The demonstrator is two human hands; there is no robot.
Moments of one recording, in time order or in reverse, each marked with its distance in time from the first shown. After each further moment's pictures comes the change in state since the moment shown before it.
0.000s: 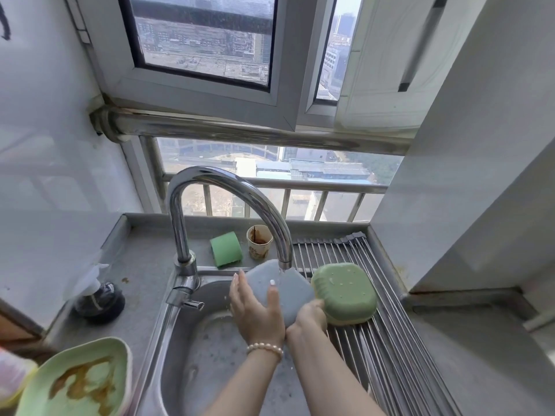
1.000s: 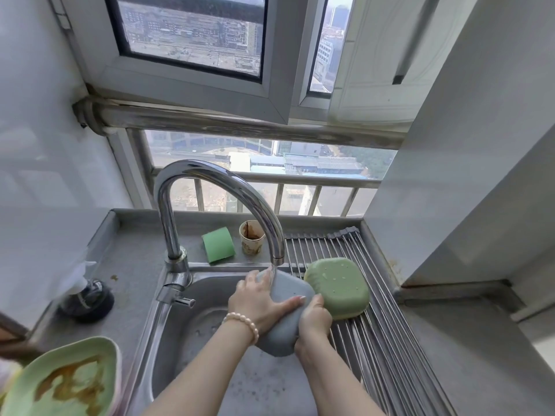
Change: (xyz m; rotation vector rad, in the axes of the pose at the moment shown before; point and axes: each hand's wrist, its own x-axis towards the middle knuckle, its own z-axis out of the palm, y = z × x) left_hand 0.039 -0.004 -0.004 0.817 -0.663 0.320; right_hand 0.010 0.006 -0.022 -0.217 -0.005 -0.175
